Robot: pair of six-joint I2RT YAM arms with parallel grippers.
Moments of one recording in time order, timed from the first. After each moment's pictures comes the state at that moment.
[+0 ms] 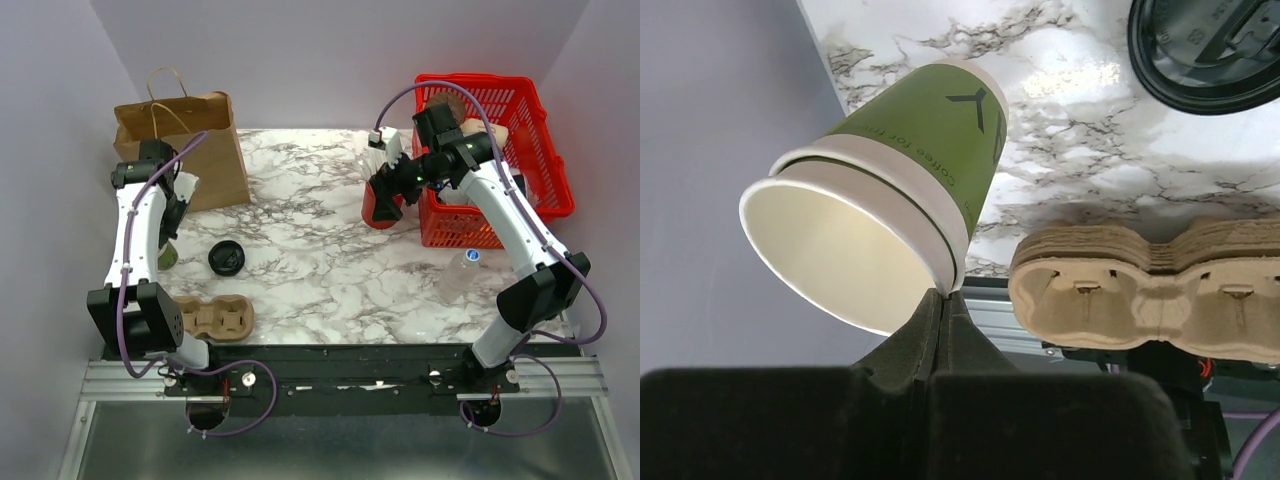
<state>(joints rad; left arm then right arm) 0.15 1.50 1.51 -1.33 -0.21 0.42 0.41 1.68 1.82 -1.14 -0.54 -0.44</state>
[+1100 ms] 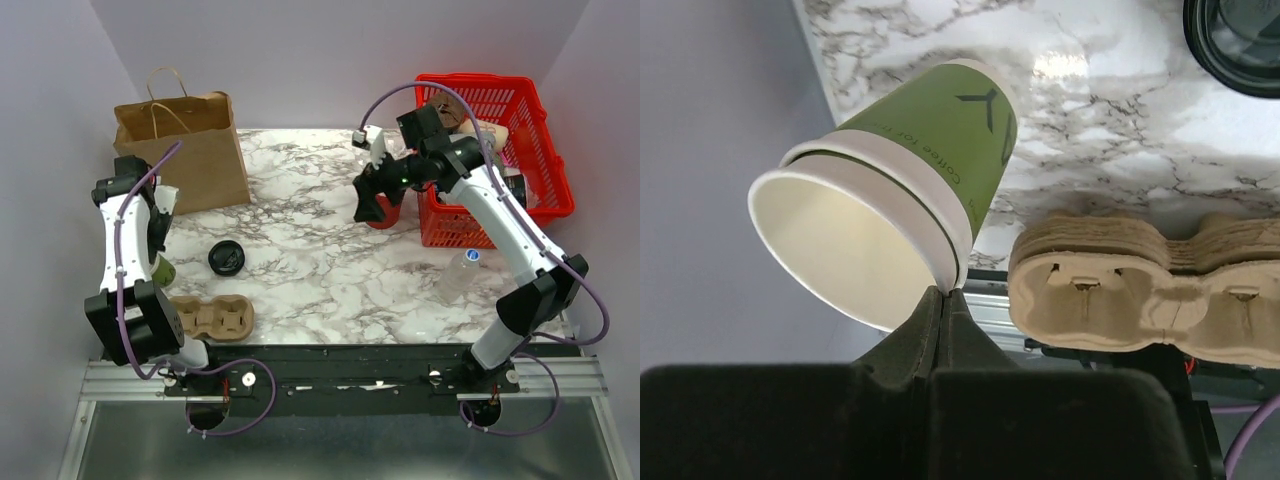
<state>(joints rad) 0.31 1.46 1.40 -1.27 -0.13 0.45 0.48 1.67 1.82 -1.07 -0.55 -0.38</state>
